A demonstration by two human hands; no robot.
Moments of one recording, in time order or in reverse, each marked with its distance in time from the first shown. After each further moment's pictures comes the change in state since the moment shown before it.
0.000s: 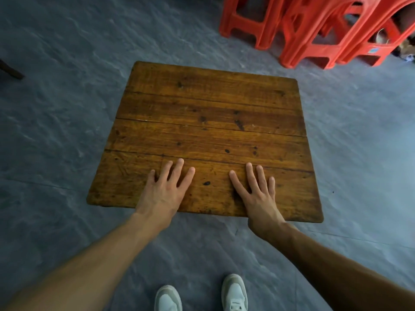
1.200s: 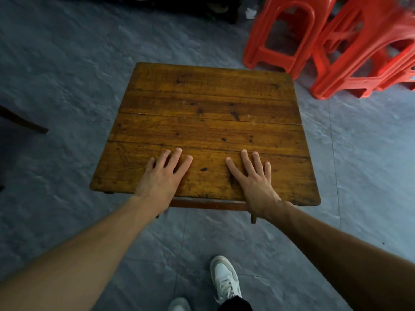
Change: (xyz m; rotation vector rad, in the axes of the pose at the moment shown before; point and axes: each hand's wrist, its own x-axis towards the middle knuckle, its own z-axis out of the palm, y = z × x) left_hand 0.212 -0.296 -0.097 -0.041 -0.047 -0.031; right_hand 0.310 -0.105 -0.187 0.010 -0.033 -0.019
